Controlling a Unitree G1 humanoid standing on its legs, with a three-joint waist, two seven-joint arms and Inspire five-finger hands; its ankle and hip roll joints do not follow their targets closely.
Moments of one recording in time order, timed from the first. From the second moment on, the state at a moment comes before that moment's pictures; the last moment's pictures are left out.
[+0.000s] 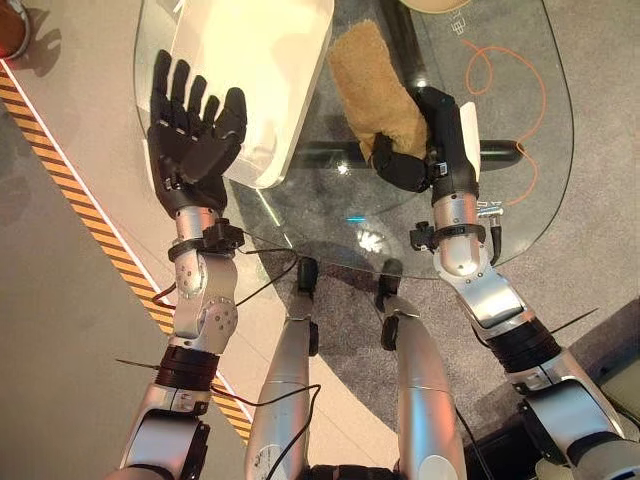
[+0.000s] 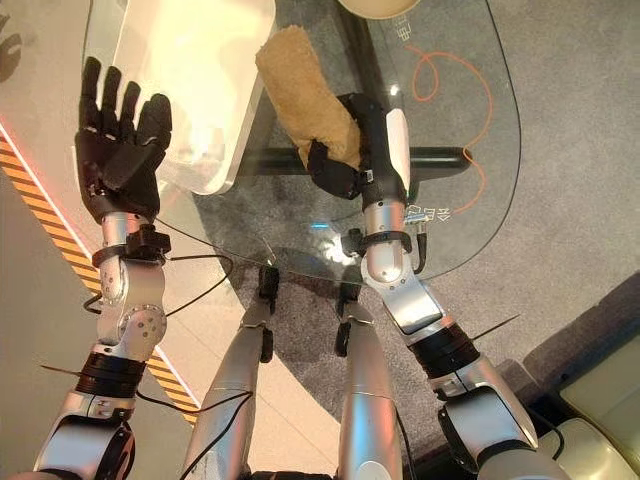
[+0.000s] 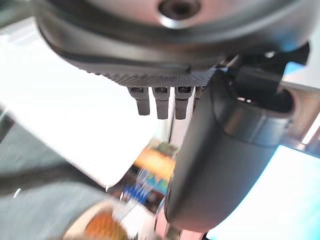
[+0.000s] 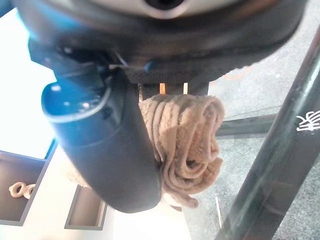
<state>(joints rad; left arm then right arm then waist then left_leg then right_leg) -0.52 0.33 -0.11 0.07 -0.88 -0.33 0.22 -0.68 -0.47 0.39 0.07 0.04 0.05 -0.48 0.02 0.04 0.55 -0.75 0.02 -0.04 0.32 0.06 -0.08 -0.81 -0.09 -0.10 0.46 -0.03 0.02</state>
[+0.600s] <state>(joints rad) -0.57 0.33 -0.17 0.02 -1.16 -0.14 0.05 -0.68 -0.47 0.40 0.06 0.04 0.02 -0.45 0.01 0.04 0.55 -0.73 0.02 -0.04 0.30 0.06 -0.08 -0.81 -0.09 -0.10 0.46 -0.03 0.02</state>
